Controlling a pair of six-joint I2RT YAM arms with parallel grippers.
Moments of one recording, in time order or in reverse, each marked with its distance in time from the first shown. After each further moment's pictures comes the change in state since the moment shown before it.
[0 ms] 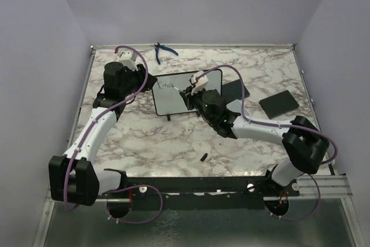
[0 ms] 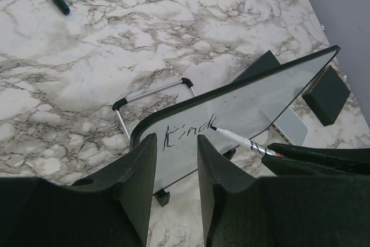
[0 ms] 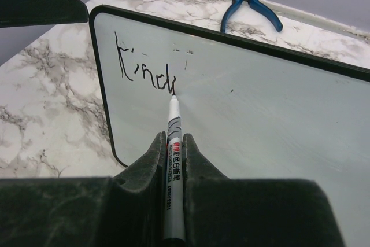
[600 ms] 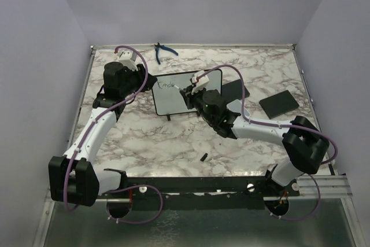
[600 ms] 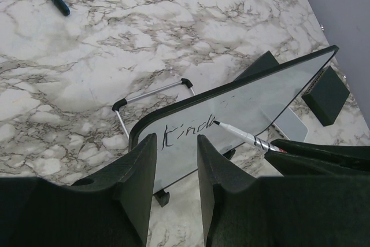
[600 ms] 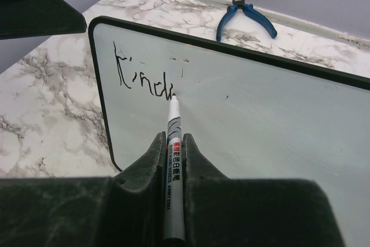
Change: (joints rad) left arm 0.000 -0.004 0.000 0.000 0.000 0.000; right arm 0.000 -0.001 0.000 0.021 0.021 -0.005
